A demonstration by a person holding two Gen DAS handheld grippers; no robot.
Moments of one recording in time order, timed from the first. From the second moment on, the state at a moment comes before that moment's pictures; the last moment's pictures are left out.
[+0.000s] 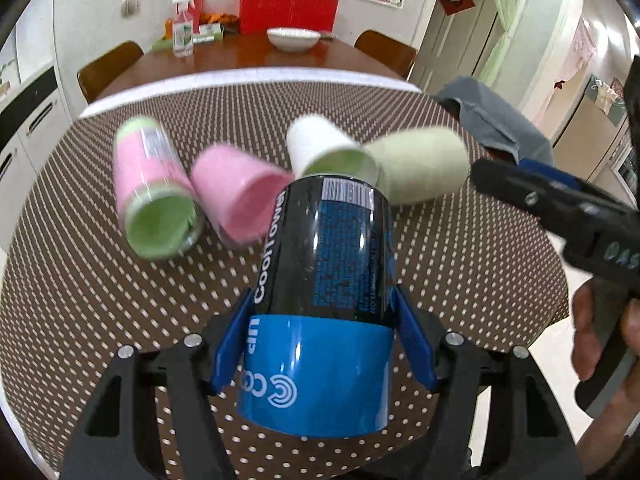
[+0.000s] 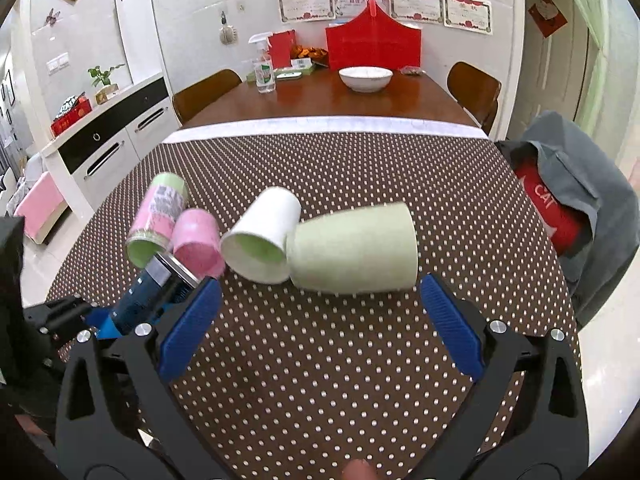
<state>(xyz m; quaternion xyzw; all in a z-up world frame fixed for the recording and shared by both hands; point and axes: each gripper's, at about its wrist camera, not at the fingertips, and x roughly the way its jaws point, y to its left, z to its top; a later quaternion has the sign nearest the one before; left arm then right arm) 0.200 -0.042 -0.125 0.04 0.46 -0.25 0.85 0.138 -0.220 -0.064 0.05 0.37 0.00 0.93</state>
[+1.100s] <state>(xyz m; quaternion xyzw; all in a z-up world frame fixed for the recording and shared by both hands) 0.150 -0.009 -0.086 0.08 0.35 -0.15 0.92 0.115 -0.185 -0.065 0.08 0.37 0.04 0.93</state>
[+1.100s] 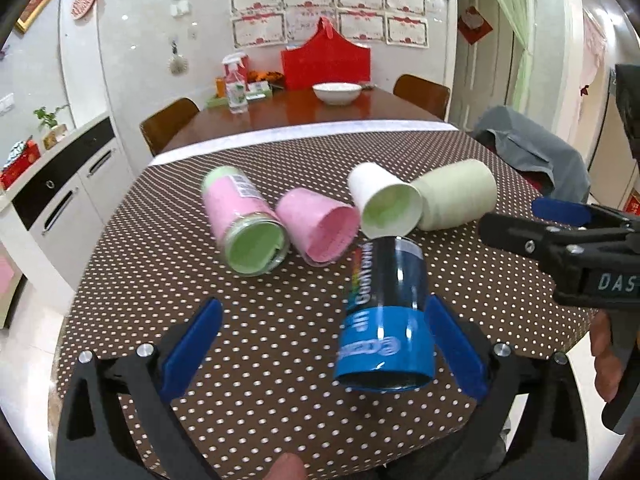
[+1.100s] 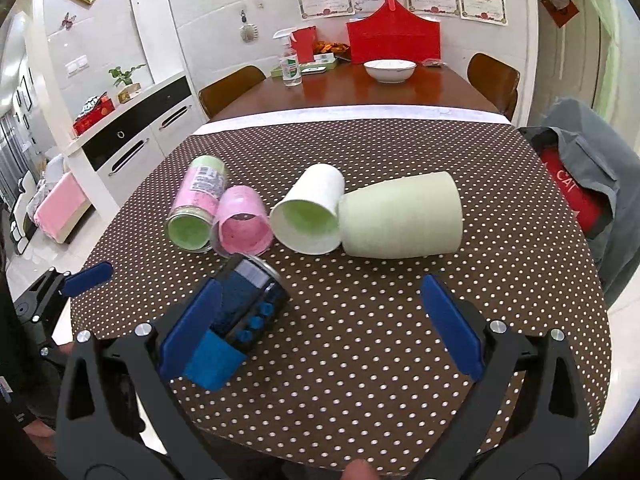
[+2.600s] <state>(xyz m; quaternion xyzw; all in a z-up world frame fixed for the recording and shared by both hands) 0.123 0.087 -0.081 0.06 0.30 -0.07 0.95 0.211 -0.137 -0.132 0.21 0.61 0.01 0.77</state>
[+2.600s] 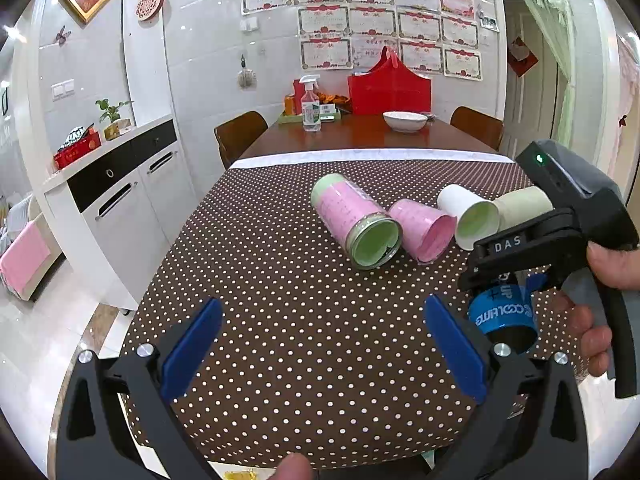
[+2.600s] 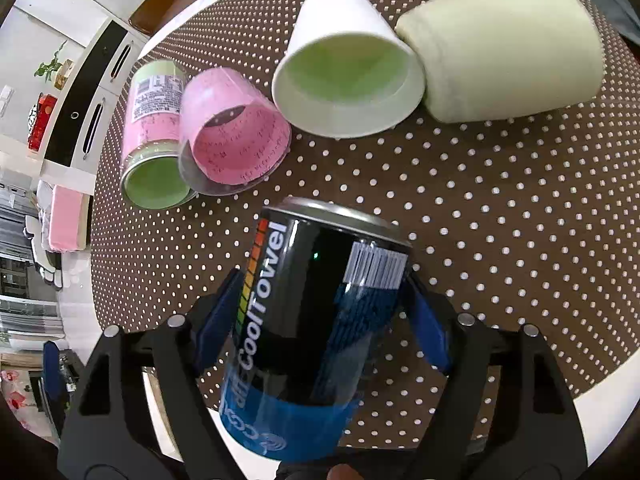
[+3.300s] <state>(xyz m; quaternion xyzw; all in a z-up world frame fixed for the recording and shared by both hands) 0.121 0.078 -0.065 0.06 0.29 -0.05 0.95 0.160 -0.150 -0.080 0.20 0.40 0.11 0.89</state>
